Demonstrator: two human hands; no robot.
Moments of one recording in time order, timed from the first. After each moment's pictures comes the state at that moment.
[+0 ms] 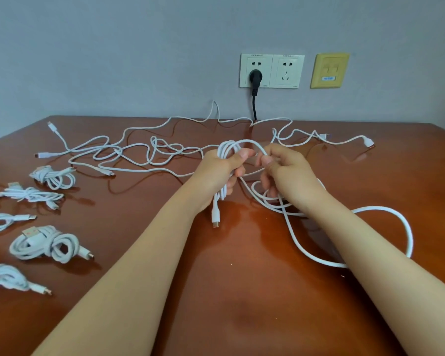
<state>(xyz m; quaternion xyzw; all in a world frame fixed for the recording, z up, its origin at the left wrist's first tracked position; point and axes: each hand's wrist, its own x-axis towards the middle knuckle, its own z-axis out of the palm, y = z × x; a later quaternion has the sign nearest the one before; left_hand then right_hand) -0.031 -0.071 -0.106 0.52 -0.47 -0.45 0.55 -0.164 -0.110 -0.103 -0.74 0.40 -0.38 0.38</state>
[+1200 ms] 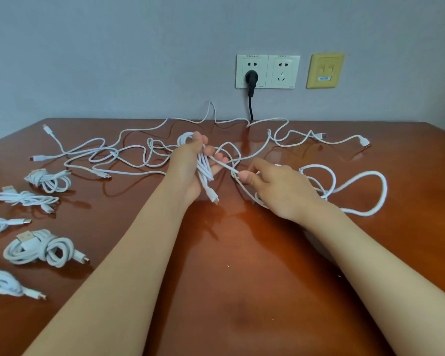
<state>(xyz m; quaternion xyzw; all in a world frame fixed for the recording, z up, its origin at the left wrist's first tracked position) -0.013 -0.075 -0.095 0.39 -0.23 -0.51 0.73 -0.168 -0.104 -0.107 -0.88 0.42 -0.21 0.12</state>
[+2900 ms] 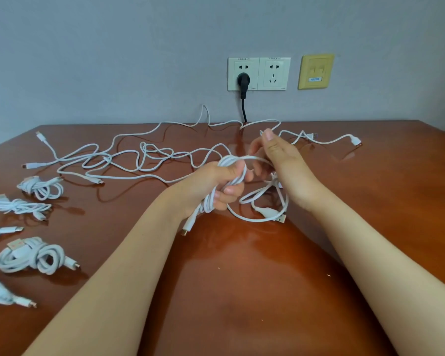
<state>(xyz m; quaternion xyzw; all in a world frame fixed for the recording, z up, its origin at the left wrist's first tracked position) -0.036 -0.062 -0.096 0.46 -0.50 -0.60 0.42 -0.175 -0.112 -0.093 -0.73 0.29 -0.43 0.45</state>
